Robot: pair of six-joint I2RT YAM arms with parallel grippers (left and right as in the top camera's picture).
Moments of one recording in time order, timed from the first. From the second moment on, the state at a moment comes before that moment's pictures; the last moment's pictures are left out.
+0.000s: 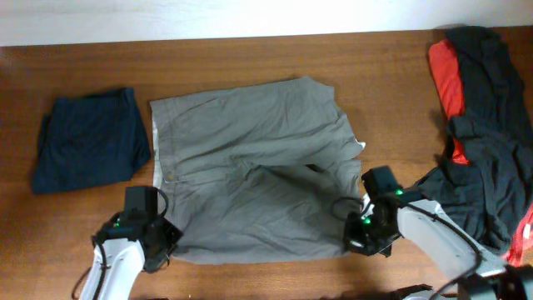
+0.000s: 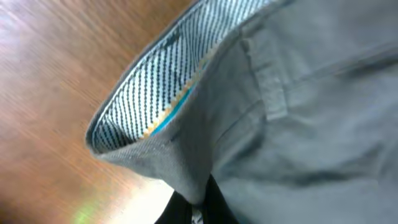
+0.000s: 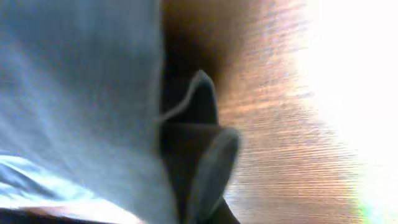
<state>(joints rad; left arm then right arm) 0.05 1.16 0.53 -0.84 0.01 -0.81 0.16 1.36 0.60 -0.89 -0.36 0.54</state>
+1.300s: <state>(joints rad) 0.05 1.37 0.95 -0.43 0.16 -0.62 -0.04 1.63 1.41 -0.72 -0.38 0.17</state>
